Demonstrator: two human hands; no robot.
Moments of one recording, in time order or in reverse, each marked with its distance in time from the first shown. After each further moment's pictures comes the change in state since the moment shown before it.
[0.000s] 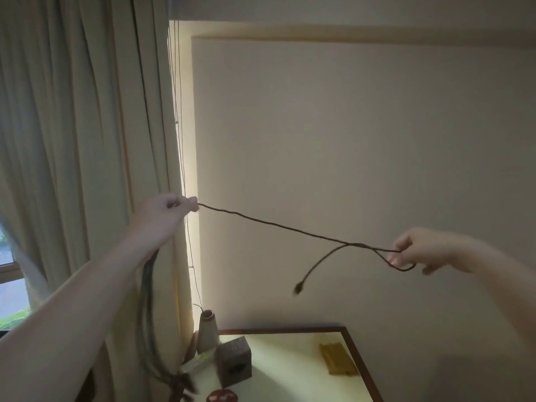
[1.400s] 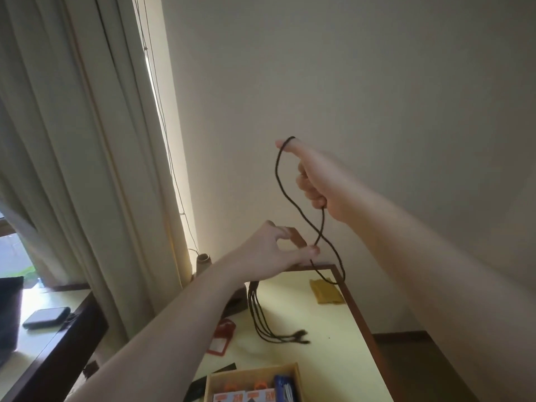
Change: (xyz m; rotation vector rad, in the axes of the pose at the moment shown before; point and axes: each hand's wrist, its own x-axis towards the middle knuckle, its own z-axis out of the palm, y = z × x) left_hand -0.133 0.002 0.158 0.113 -0.815 0.056; right_hand -0.036 -0.156 0.098 0.794 0.117 -0.067
